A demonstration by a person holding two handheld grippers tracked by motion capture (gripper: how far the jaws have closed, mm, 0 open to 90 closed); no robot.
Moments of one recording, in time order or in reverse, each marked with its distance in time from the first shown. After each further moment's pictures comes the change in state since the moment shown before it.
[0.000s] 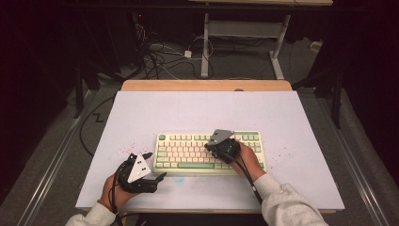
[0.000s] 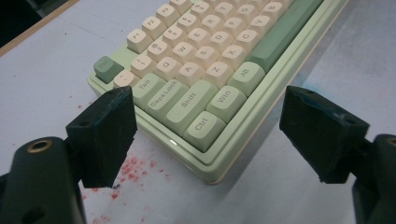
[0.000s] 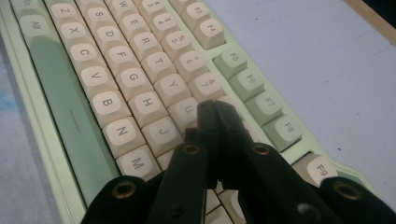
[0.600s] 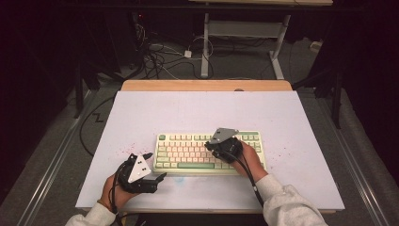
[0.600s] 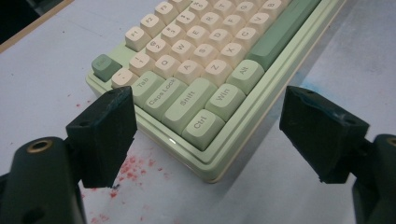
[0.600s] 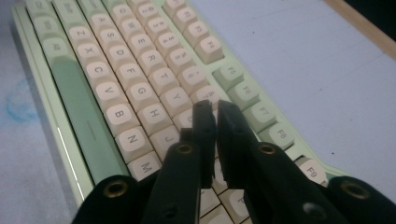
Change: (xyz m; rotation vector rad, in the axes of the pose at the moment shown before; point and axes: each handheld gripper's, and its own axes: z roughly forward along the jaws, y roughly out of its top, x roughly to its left) left arm 0.000 0.000 0.001 0.012 -0.003 0.001; right arm -0.001 0.003 -0.016 -0.059 -0.001 0.028
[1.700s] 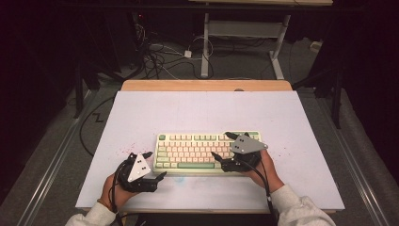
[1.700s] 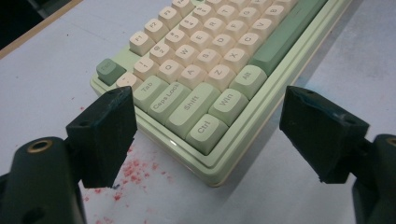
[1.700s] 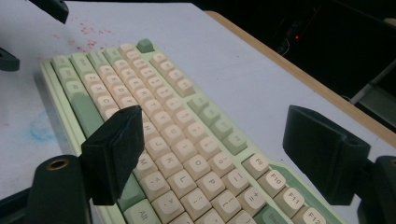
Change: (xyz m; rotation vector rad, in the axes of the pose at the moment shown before) left arm 0.002 0.002 -0.002 -0.011 0.006 -0.005; right arm 0.007 -0.026 -0.052 -0.249 -0.102 0.022
